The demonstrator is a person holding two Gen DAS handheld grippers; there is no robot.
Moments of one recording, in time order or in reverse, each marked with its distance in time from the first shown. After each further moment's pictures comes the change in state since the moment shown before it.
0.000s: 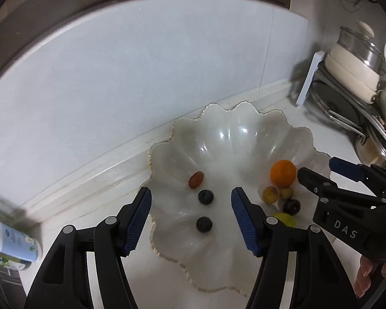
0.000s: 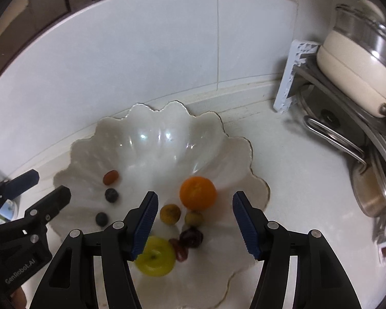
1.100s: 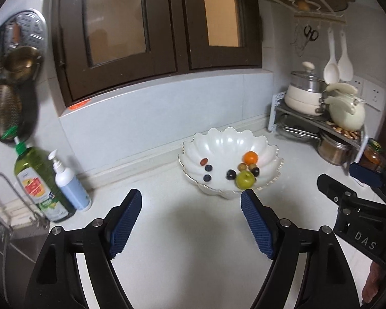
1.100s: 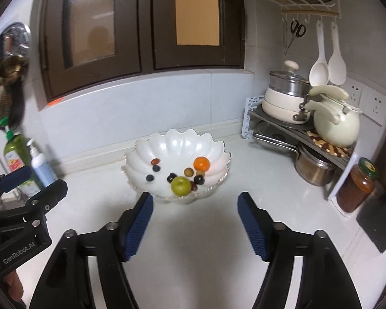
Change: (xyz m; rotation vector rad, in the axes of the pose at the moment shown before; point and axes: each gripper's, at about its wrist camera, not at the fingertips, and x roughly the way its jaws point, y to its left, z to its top) left arm -0.227 -0.009 -0.172 -0.028 -0.334 0.083; right arm -0.232 0.026 -0.174 -0.035 -0.354 -0.026
